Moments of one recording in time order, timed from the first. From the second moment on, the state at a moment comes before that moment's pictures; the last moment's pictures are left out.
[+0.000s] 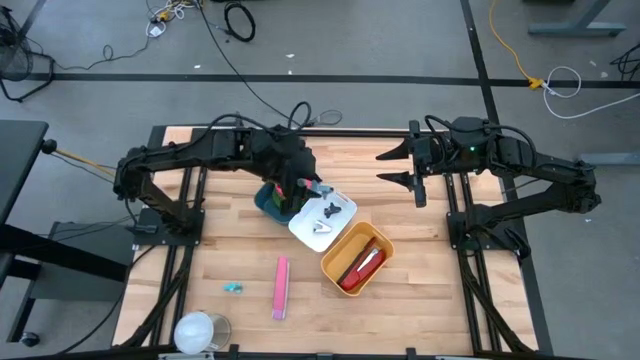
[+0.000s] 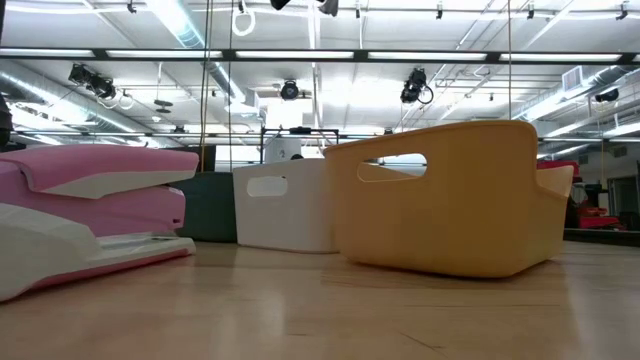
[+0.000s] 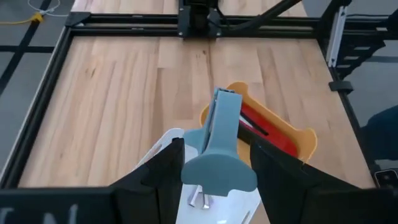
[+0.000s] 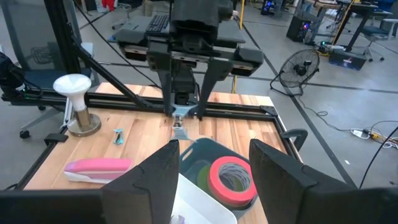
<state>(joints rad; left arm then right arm) 0.08 1.56 1.75 -0.87 0.09 0.04 -0.11 1.04 1.31 -0.55 -0.09 -0.14</state>
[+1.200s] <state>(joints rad) 0.01 1.83 1.75 -0.99 0.08 0.12 -0.11 0.93 1.31 -0.58 -0.06 -0.14</state>
